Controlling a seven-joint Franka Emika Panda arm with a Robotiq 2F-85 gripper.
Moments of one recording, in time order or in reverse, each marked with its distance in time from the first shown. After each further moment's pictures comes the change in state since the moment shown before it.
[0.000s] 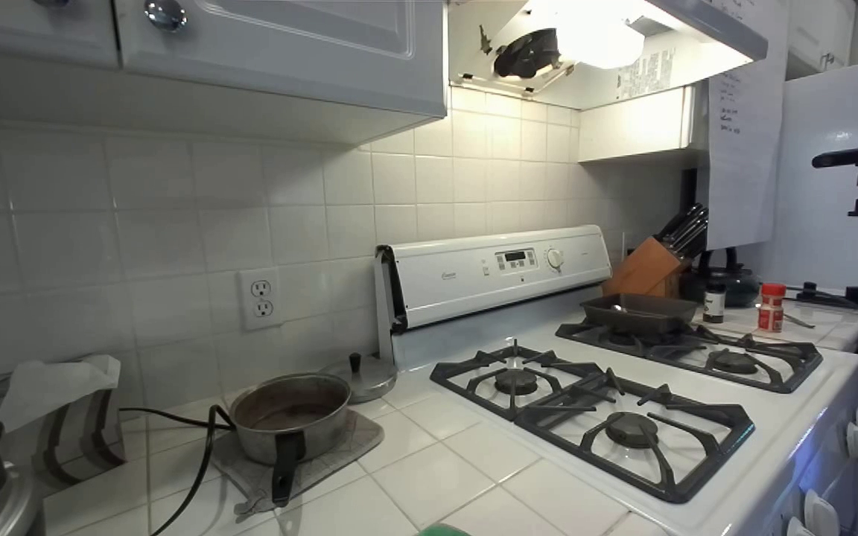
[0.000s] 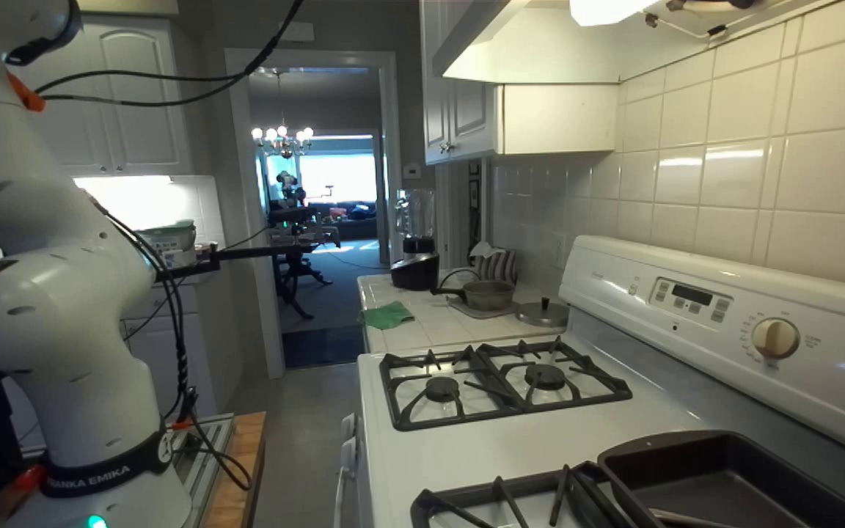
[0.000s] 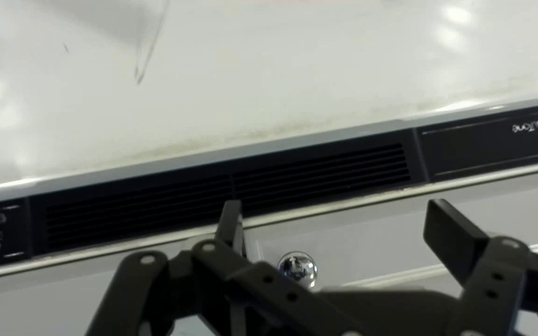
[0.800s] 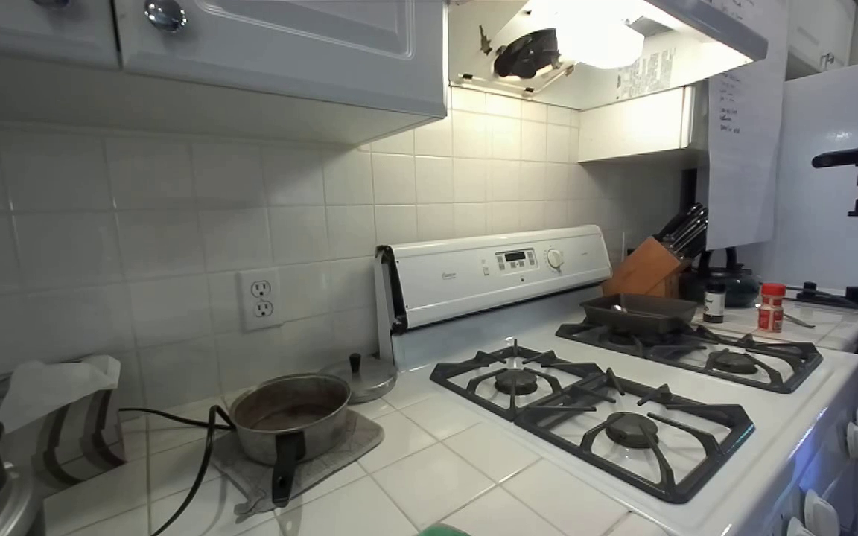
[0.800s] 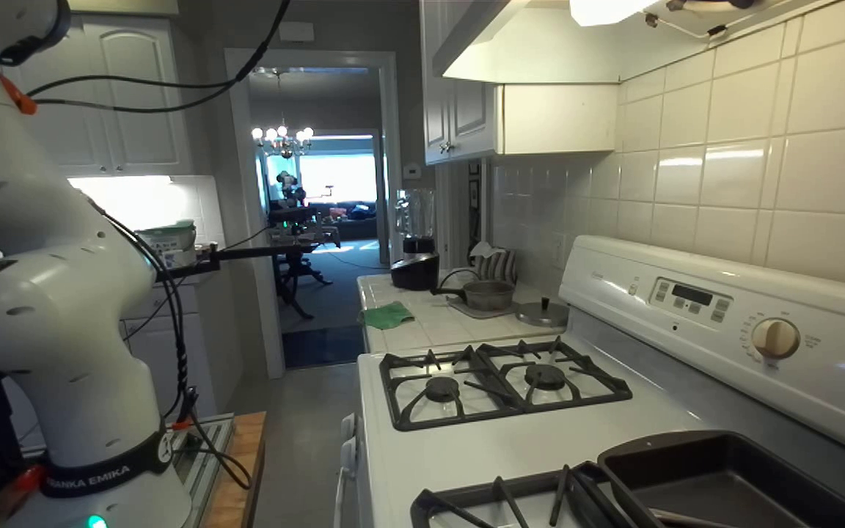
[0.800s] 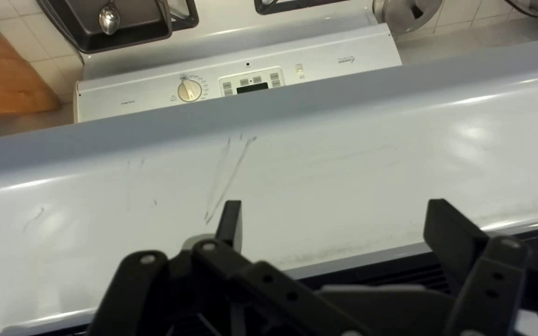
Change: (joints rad) arm -0.005 -0.033 -0.028 0.007 0.003 -0.315 0.020
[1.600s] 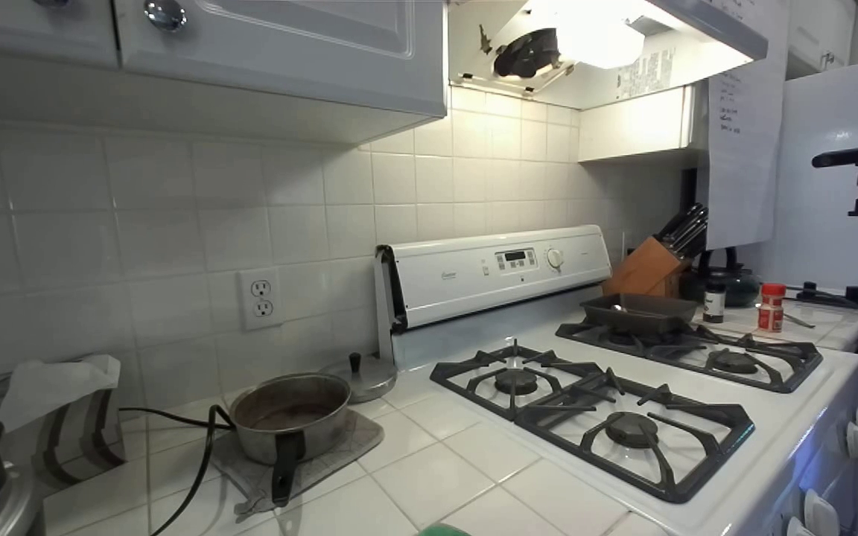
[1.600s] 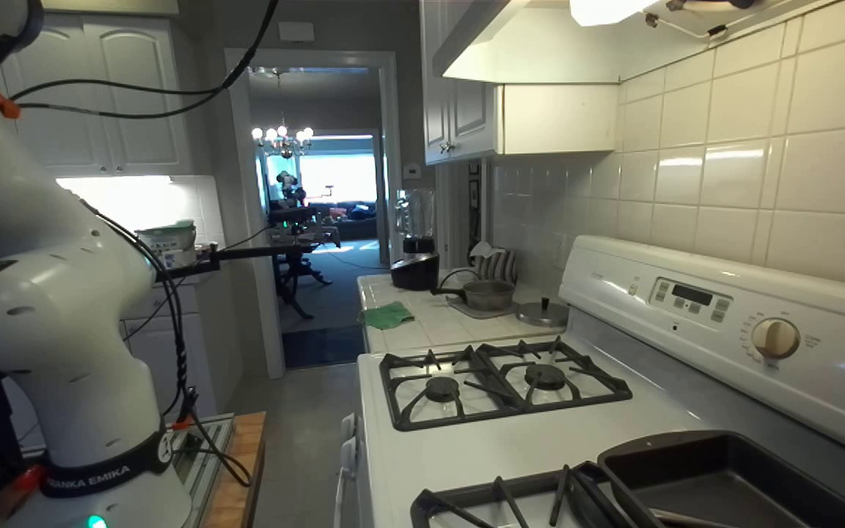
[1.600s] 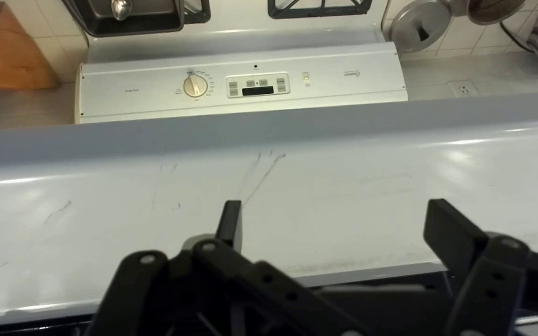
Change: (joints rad) arm 0.003 -0.084 -0.036 -0.106 0.012 0.030 -0.149
